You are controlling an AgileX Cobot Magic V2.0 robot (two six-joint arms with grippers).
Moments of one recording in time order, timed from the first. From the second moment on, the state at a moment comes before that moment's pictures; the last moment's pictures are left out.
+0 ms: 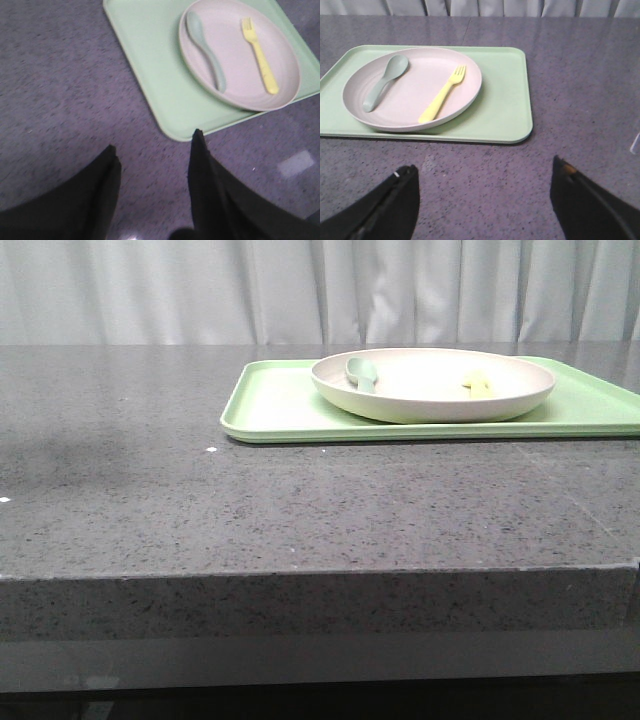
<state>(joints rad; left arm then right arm) -0.13 1.24 -1.22 -0.57 0.92 0.37 0.04 0.46 -0.54 0.18 0.49 -0.07</state>
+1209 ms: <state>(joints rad) -0.04 0.84 -0.87 -0.54 0.97 0.47 0.24 1.52 -1.48 0.03 1.04 0.07</state>
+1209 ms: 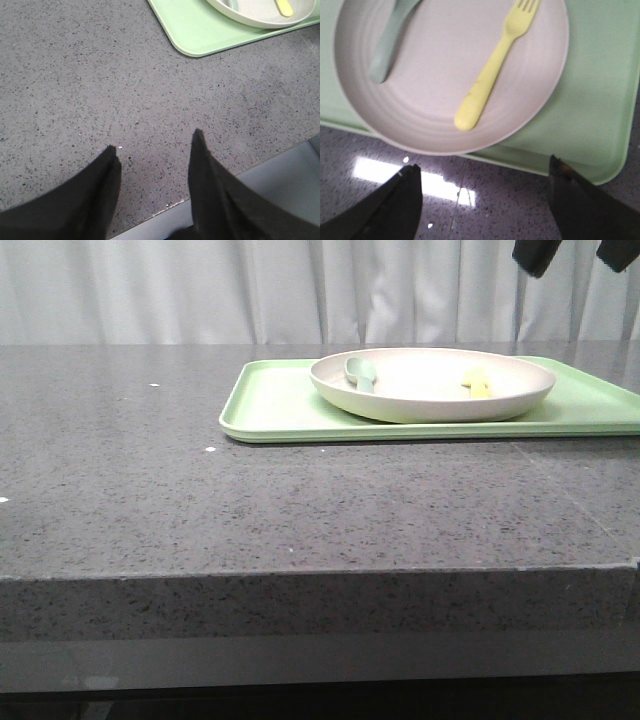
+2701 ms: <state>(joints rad) -0.04 0.84 -0.87 -0.54 0.97 0.47 0.24 2.14 -2.07 0.00 1.24 0.33</state>
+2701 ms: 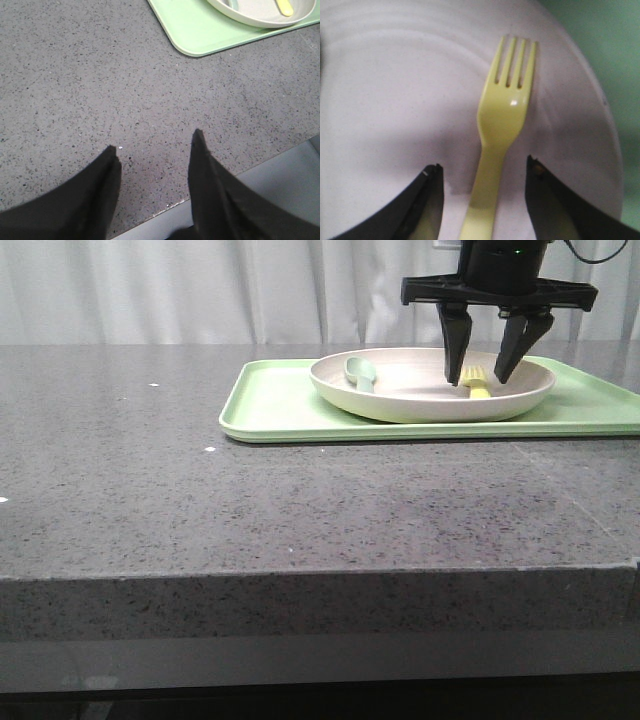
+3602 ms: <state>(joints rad) -0.04 0.84 -0.87 -0.54 0.97 0.47 0.22 2.15 -2.07 0.06 1.24 0.32</state>
